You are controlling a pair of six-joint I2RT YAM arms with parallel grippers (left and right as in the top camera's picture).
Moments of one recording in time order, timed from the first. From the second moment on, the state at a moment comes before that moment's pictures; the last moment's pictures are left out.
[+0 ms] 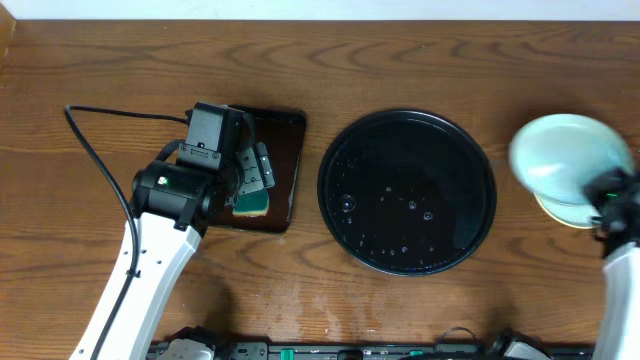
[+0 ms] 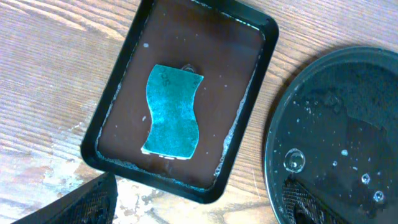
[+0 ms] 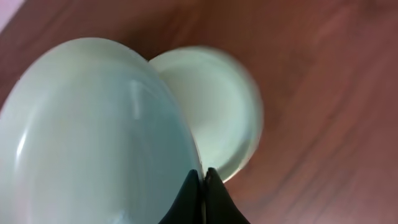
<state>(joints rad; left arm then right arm) -0.28 1.26 1.22 -1.02 -0.08 -0.51 -0.56 1.20 0.92 -0.60 0.13 0.49</state>
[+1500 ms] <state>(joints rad) -0.28 1.26 1.22 -1.02 -0.08 -0.51 0.12 0.67 0.94 -0.76 -0.57 0.15</state>
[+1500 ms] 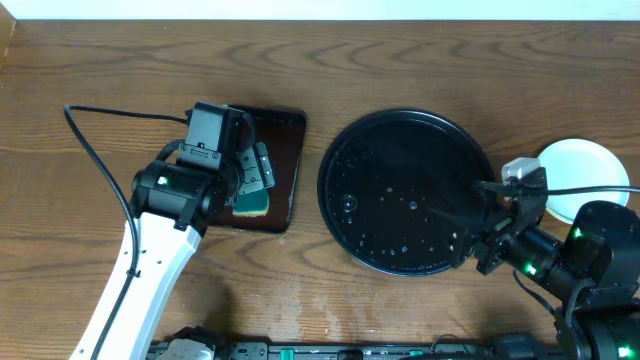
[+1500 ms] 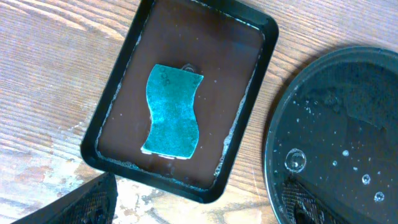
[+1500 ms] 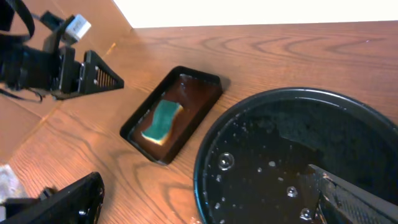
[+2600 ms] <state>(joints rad) -0.28 1.26 1.22 -1.02 -0.08 -0.51 0.14 0.01 0.02 -0.06 -0.25 -0.13</state>
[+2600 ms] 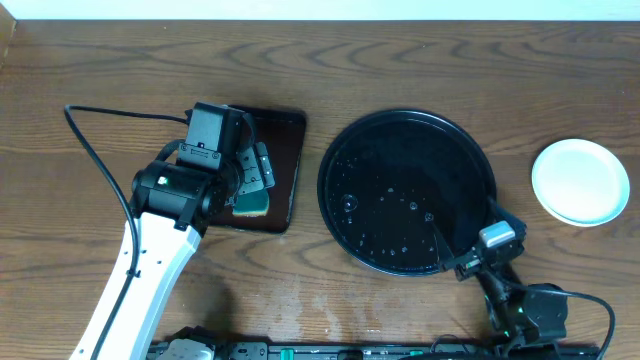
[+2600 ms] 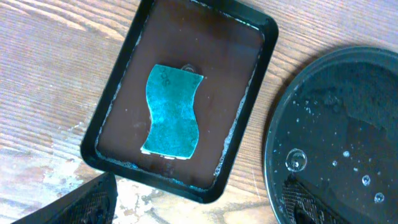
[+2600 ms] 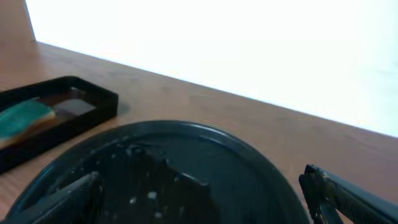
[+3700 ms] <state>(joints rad) -0.26 1.05 1.16 -0.87 -0.09 -0.51 0.14 0.01 0.01 -0.05 -0.25 -0.13</state>
